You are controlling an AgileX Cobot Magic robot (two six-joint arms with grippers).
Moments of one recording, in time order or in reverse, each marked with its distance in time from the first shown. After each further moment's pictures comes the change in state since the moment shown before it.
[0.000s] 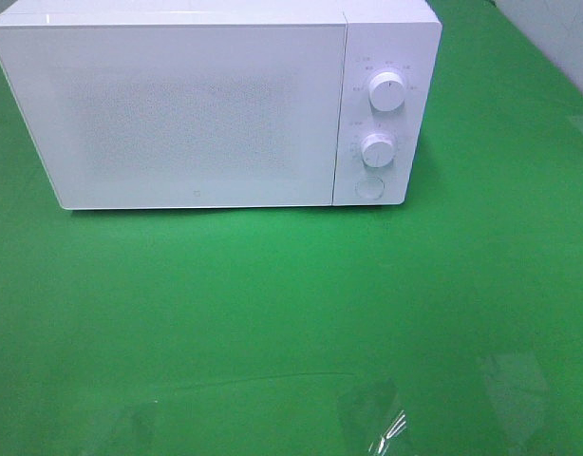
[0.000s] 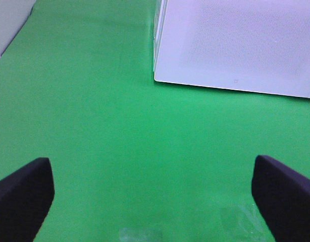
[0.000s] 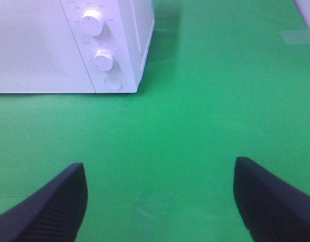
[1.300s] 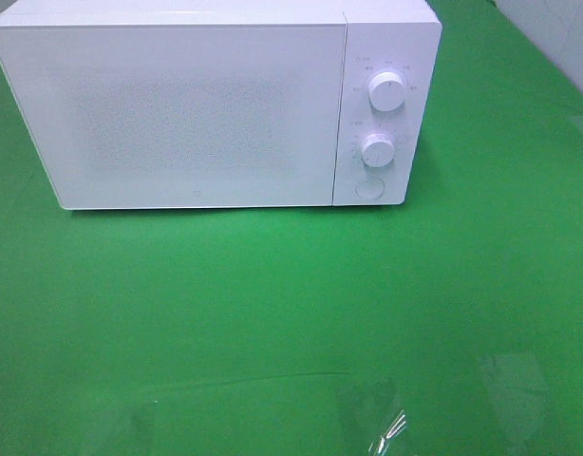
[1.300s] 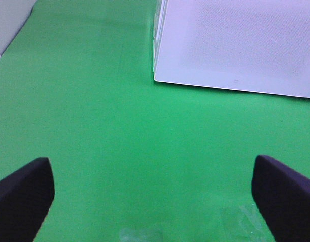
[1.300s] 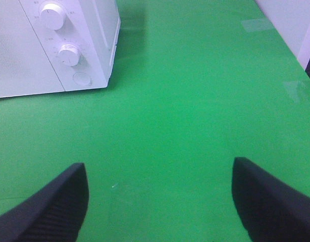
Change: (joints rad) left arm 0.000 0.000 0.000 0.000 0.000 0.000; right arm -0.106 -0.169 0.074 -0.001 0.080 0.000
